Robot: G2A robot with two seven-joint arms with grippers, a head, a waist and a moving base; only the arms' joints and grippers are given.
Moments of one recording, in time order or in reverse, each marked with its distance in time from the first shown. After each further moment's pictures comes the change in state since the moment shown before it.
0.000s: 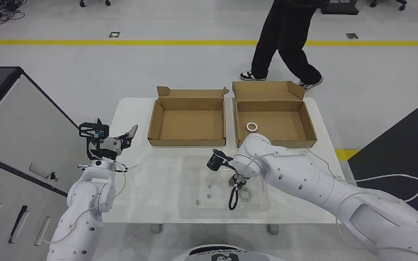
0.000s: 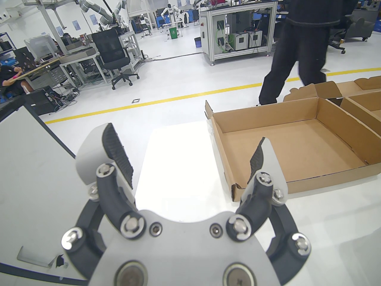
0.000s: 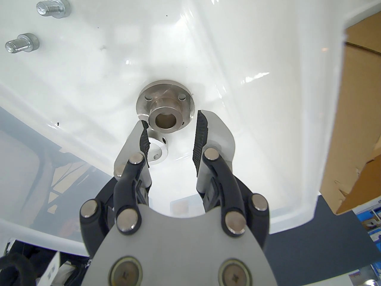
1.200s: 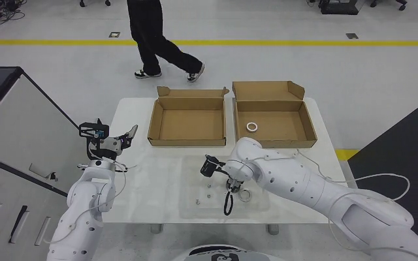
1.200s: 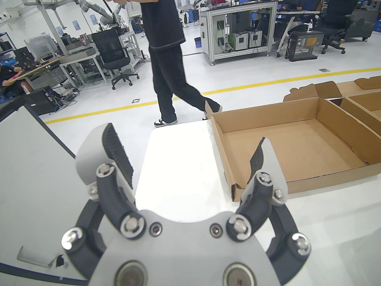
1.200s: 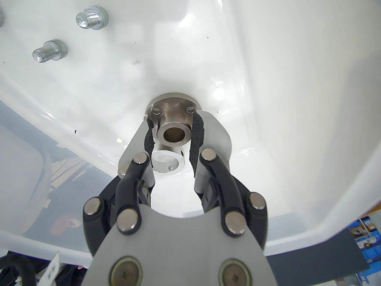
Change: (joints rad) left arm 0.000 0.000 0.000 0.000 0.000 0.000 0.000; right arm -0.006 -0.057 -0.030 0.029 -0.009 -0.031 0.000
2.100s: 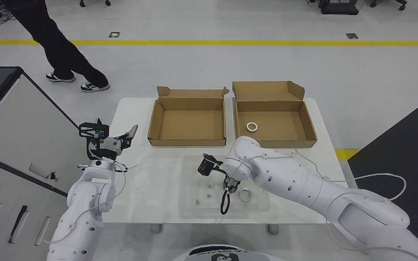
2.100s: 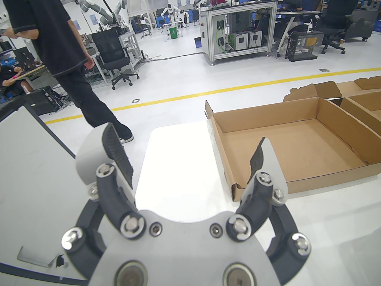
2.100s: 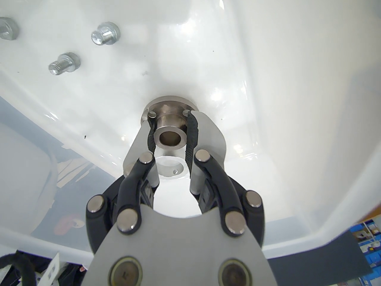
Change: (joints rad) left arm 0.000 0.000 0.000 0.000 0.000 0.000 0.000; right arm 0.000 -0.017 0.025 -0.002 0.015 0.030 0.000
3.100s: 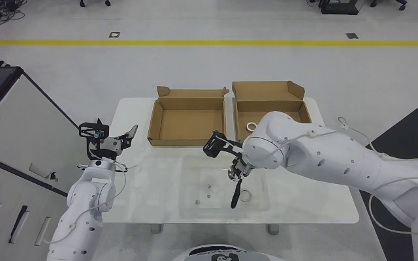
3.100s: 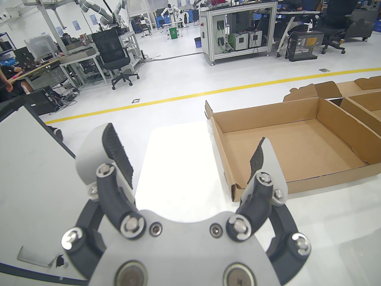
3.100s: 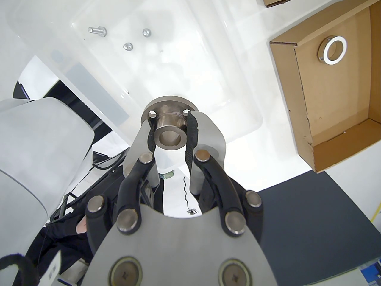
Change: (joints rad) left arm 0.000 0.000 0.000 0.000 0.000 0.000 0.000; right arm 0.370 0.243 -0.109 -0.363 0.364 0.279 0.000
